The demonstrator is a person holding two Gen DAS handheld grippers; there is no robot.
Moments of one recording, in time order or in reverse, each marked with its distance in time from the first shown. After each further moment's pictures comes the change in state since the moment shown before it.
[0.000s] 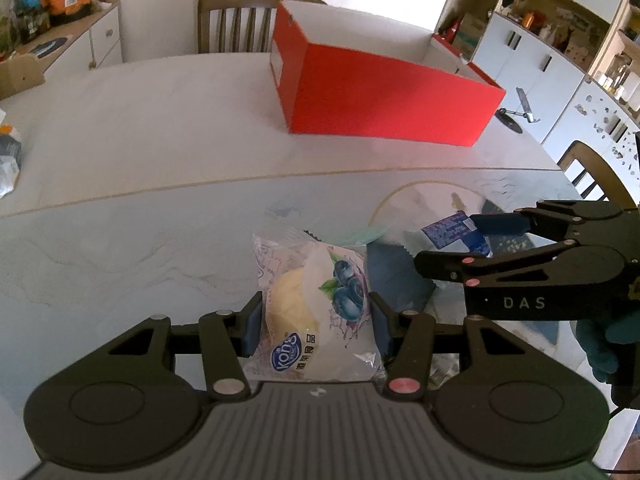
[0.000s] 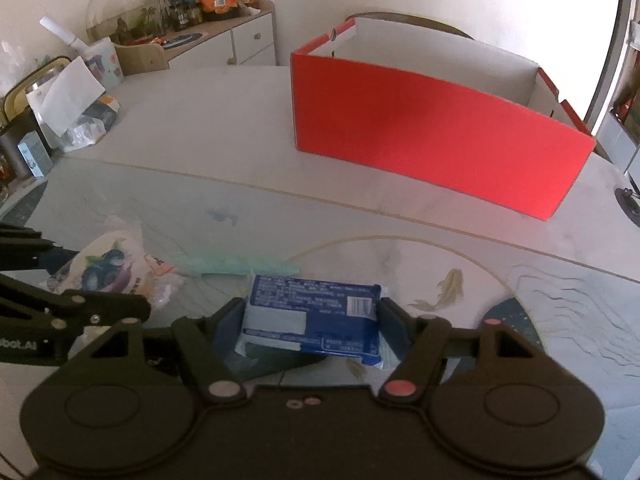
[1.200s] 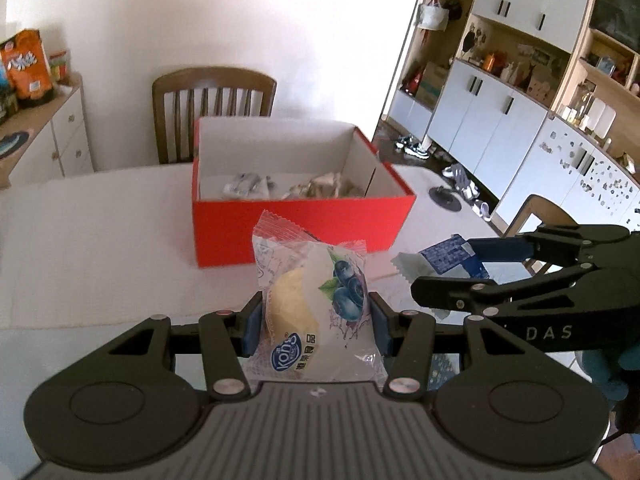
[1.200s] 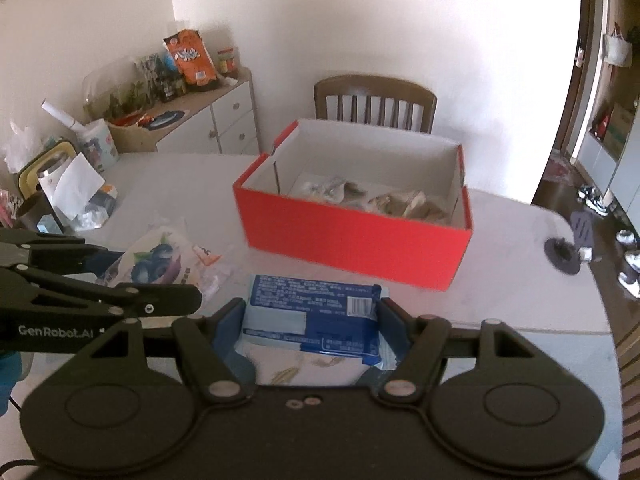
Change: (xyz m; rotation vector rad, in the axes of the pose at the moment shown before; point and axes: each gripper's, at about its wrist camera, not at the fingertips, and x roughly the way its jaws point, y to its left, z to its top) left arm -0.045 -0.103 0.087 0.054 -0.179 -0.051; right arm -0.112 -0.072 0.049 0.034 -0.137 -0.004
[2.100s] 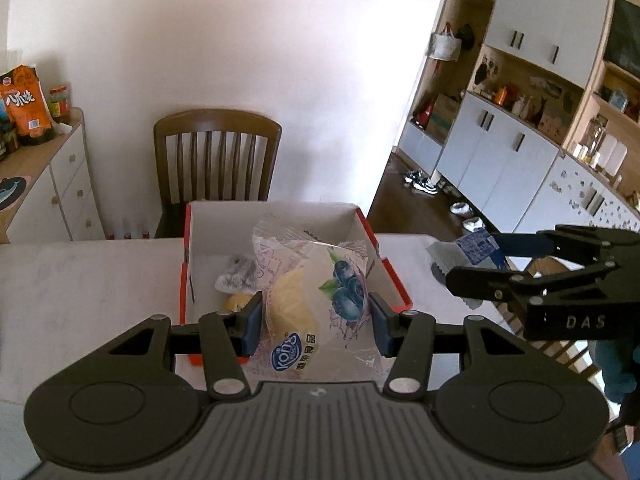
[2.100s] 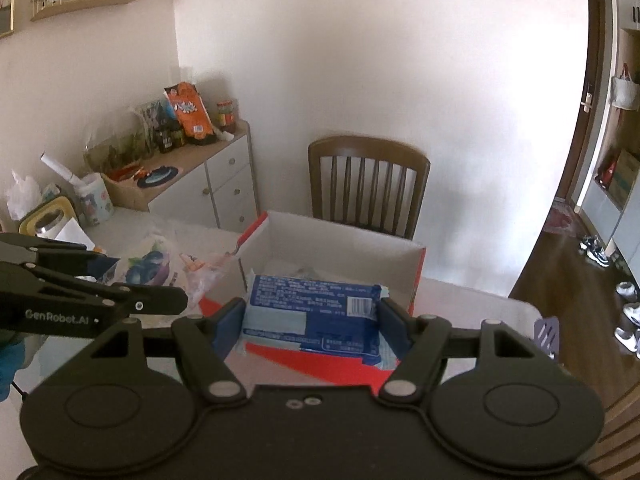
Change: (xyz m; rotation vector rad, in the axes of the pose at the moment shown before) left arm 0.015 -0.012 0.111 -0.042 -0.067 0.027; right arm -0.022 -0.069 0.098 -0.059 -0.111 0.034
